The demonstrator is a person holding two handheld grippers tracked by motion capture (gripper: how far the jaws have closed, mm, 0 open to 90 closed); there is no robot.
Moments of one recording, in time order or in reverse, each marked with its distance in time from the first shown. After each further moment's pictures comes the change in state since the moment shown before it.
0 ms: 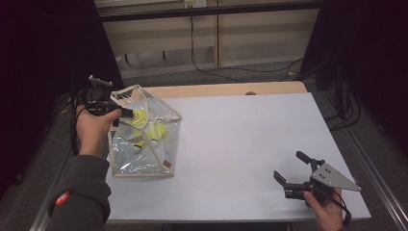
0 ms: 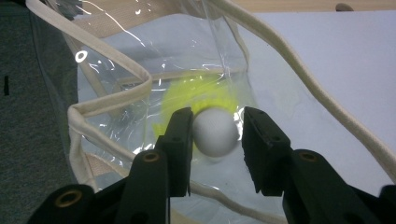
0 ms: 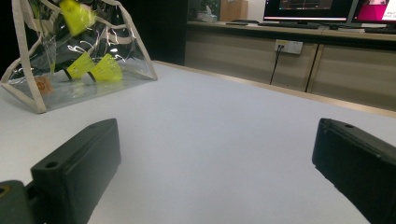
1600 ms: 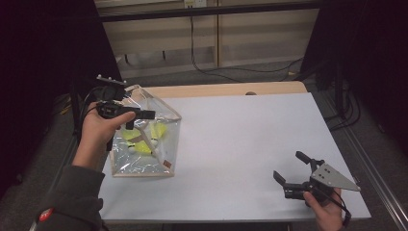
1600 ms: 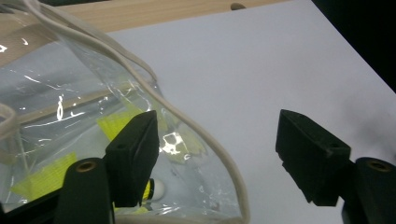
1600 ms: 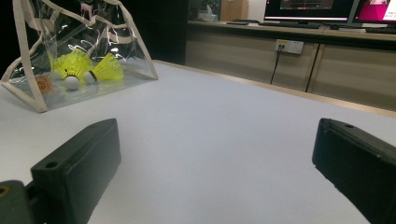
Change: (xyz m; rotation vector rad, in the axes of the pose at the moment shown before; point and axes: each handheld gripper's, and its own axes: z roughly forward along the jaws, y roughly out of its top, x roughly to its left) left arm -0.047 -0.004 -0.017 -0.039 -0.278 0.179; right arm 0.001 0.000 0.001 0.002 0.002 -0.002
